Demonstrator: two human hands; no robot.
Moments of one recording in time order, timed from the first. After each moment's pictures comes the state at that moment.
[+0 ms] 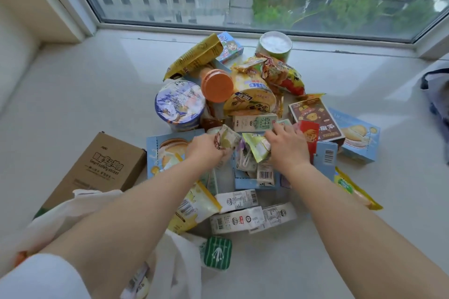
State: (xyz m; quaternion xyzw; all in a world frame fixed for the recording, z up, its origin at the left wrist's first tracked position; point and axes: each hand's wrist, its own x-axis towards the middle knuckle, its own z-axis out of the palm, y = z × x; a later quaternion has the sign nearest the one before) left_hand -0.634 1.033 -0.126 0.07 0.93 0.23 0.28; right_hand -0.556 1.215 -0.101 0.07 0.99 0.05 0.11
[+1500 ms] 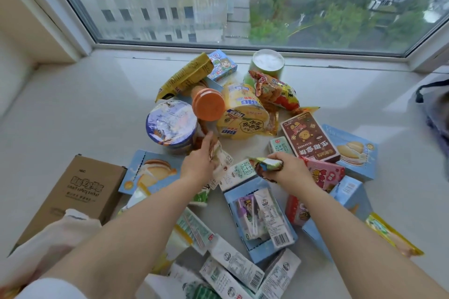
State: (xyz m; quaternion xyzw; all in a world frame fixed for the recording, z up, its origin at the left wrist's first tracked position) left_hand -0.651 1.047 -0.150 0.12 0.95 0.19 0.22; right_hand -0.549 1.247 -0.113 0.25 0.89 -0.36 0.14
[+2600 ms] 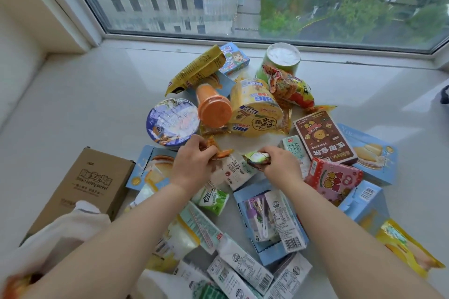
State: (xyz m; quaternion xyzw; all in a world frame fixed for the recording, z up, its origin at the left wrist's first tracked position) left_hand -0.647 1.003 -0.144 0.28 0.94 0.18 0.01; right_hand -0.584 1.212 -0.132 0.19 0.94 -0.25 0.12
